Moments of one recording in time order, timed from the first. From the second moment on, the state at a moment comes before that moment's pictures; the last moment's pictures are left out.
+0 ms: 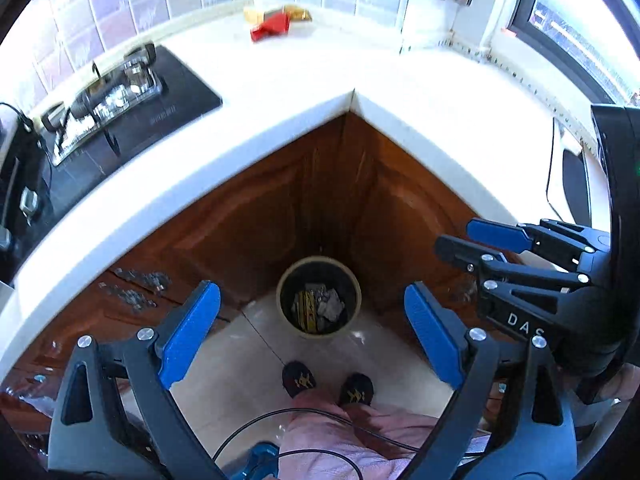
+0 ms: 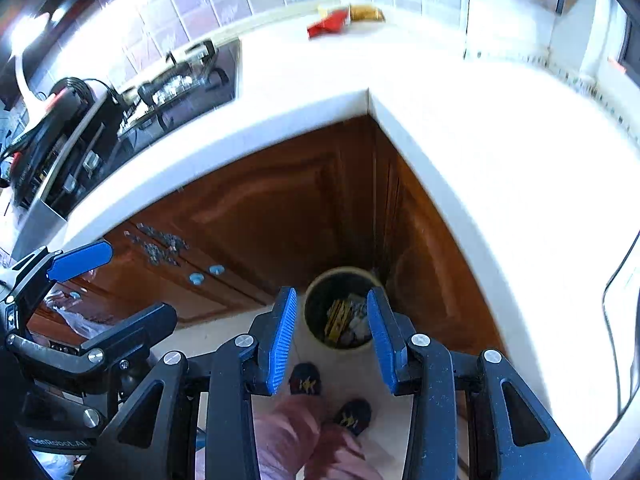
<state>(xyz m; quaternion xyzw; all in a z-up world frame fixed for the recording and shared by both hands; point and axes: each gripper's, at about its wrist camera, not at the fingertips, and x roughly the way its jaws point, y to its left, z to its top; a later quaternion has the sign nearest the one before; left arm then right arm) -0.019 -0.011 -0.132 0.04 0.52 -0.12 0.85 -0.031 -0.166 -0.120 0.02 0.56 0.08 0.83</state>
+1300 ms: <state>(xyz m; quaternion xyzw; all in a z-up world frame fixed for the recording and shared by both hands) 0.243 0.038 0.084 0.10 0.36 -0.11 0.92 0.249 -0.151 0.077 0.02 0.44 0.09 0.89</state>
